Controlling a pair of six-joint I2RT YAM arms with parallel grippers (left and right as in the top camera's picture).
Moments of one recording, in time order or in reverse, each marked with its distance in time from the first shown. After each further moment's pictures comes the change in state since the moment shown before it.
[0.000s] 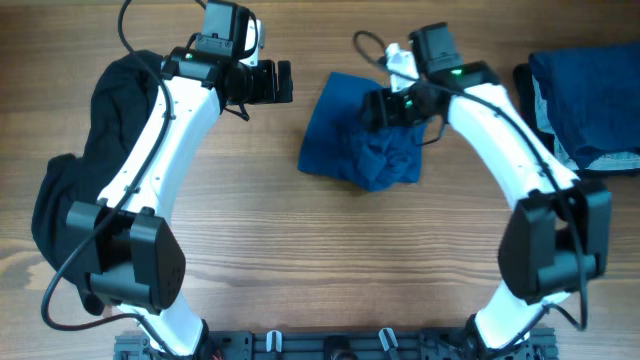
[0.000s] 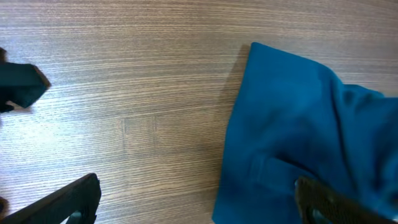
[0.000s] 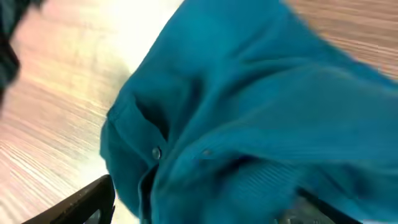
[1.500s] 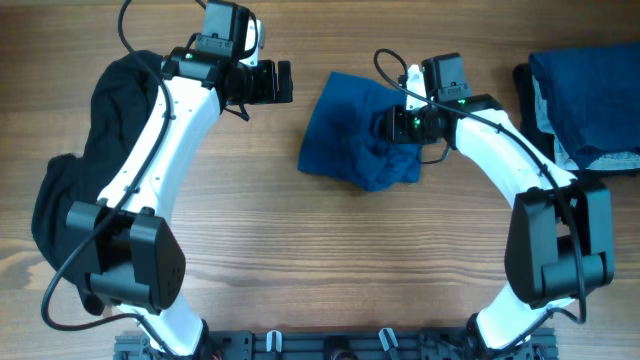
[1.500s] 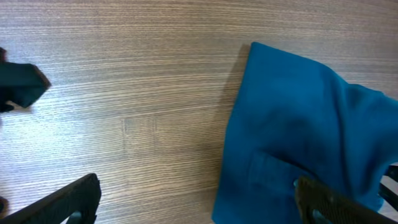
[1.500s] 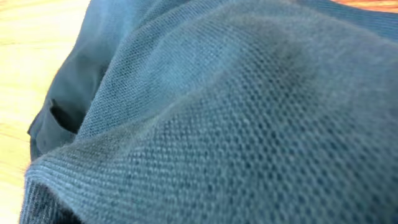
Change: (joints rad) left arm 0.000 0.000 0.000 -0.001 0.000 0.000; right arm -0.038 -0.016 -0.261 0.276 0.049 0.135
